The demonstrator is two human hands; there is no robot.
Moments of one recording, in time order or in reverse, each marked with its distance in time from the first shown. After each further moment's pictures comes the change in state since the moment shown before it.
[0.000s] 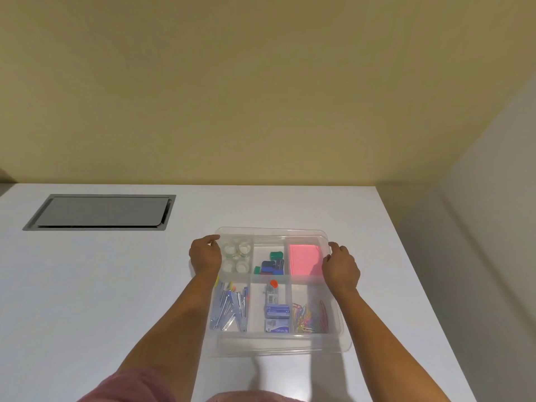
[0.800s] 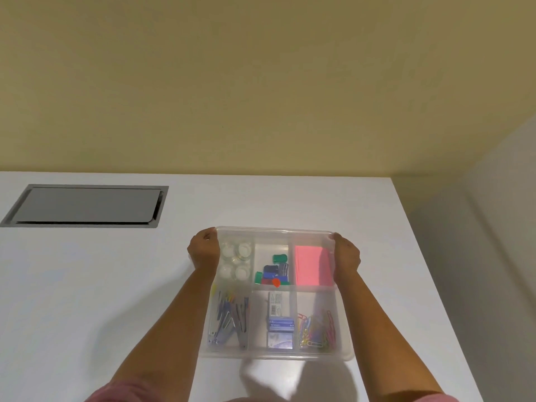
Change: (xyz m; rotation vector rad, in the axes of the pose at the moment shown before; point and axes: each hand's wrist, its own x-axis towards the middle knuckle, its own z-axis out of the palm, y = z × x) left_hand 0.043 -0.004 0.030 -0.106 0.010 -0.144; right_hand 0.060 -0.020 0.019 0.957 -0.088 0.612
